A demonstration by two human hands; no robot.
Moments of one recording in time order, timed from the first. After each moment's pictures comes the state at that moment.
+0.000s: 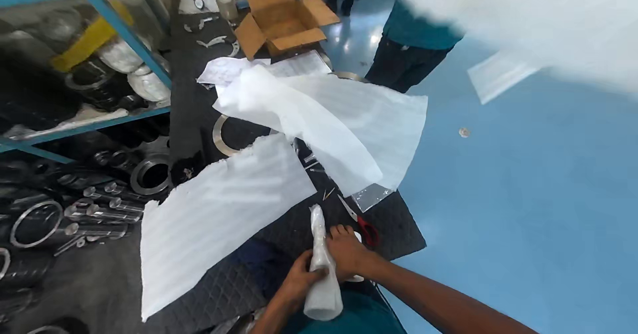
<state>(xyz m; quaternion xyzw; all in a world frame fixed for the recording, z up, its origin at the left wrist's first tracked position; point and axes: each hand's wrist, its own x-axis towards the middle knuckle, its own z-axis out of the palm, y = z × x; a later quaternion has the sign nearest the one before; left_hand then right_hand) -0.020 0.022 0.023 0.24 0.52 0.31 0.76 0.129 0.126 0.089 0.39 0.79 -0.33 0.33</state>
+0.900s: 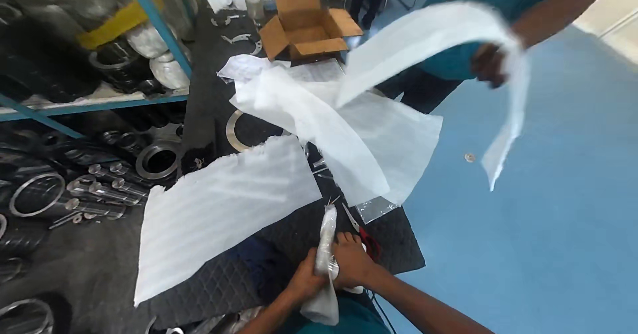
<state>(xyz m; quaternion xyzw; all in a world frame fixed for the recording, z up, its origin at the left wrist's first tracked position) -0.010 0.038 0.014 0.42 0.58 0.18 0.68 0.133 0.128 0.095 0.42 0.78 -0.32 0.35</state>
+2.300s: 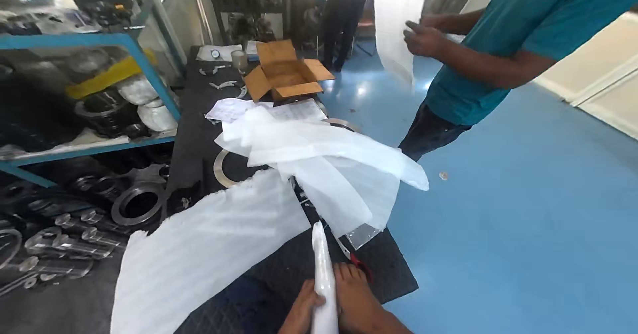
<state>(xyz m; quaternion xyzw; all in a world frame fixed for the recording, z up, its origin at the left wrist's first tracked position) -0.006 0.033 0.061 0.26 0.47 0.38 0.75 0.147 0.094 0.120 0.52 0.76 -0.29 0.24</state>
